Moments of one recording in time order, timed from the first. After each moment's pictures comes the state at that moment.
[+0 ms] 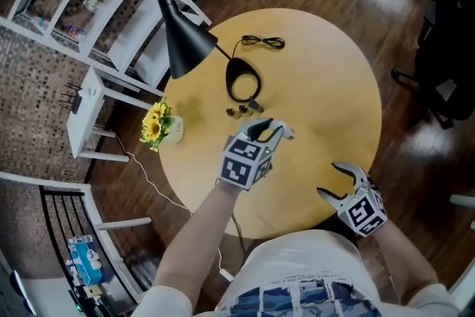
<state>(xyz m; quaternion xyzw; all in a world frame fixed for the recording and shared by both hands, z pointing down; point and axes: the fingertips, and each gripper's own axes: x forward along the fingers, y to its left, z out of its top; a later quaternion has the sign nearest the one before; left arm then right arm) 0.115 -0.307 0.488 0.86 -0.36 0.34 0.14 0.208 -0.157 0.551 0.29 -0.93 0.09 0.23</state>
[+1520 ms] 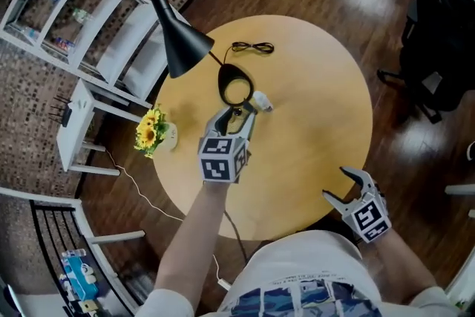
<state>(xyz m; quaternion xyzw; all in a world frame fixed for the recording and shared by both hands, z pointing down) 0.053 -0.332 0.449 0.83 -0.49 0.25 0.10 0.238 -0.121 0.539 0.37 -0.89 0.12 0.23</state>
